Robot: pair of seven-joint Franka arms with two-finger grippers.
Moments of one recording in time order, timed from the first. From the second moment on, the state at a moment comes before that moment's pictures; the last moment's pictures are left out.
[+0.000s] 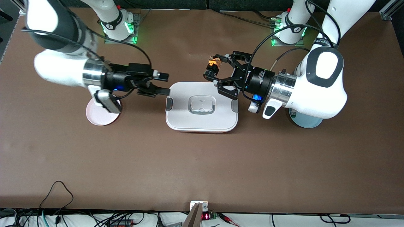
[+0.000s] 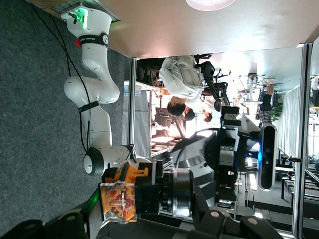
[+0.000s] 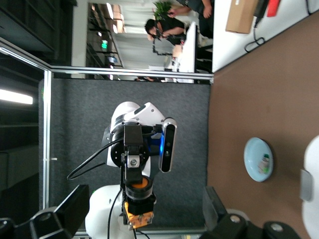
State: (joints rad) left arm 0.01 0.51 -0.46 -1.36 -1.30 1.67 -1.36; right arm 0.31 0.19 0.09 -1.77 1.68 2.11 -0.45
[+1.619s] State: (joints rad) left arm 0.01 0.51 -0.46 -1.36 -1.30 1.67 -1.36; right arm 0.54 0.12 0.19 -1.80 2.02 2.64 -0.67
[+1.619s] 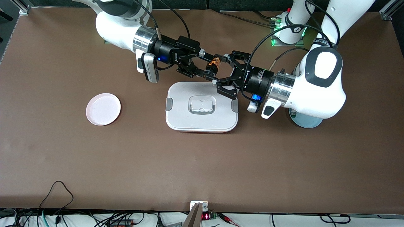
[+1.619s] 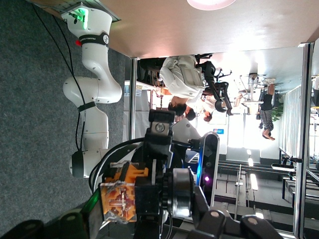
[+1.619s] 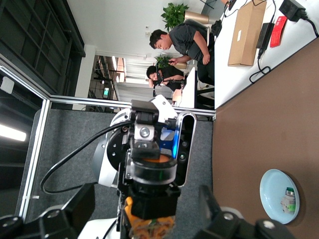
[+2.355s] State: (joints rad) left arm 0.01 0.51 -0.46 -1.35 -1.30 1.67 -1.36; right arm 0.54 0.11 0.21 -1.82 2.10 2.66 -0.76
